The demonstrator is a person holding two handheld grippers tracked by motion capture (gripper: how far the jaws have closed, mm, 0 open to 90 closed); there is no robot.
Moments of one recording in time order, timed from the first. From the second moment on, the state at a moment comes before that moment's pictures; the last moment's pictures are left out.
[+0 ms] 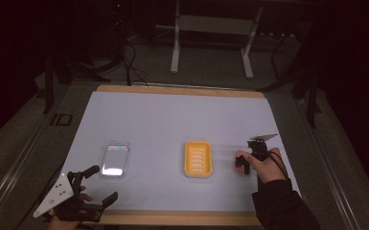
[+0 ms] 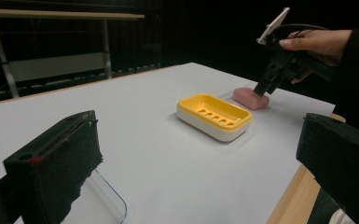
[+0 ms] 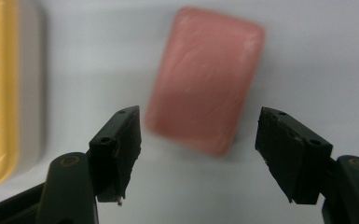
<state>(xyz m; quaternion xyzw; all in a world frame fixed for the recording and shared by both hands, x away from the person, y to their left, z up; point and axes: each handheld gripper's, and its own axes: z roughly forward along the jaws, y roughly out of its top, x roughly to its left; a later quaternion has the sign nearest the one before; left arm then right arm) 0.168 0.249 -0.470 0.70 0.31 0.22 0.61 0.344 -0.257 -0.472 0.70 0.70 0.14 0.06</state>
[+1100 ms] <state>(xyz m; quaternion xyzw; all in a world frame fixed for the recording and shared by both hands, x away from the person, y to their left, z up) 0.170 0.246 -0.472 0.71 0.31 0.22 0.59 0.384 -0.241 -0.494 0.72 0.69 0.05 0.06</state>
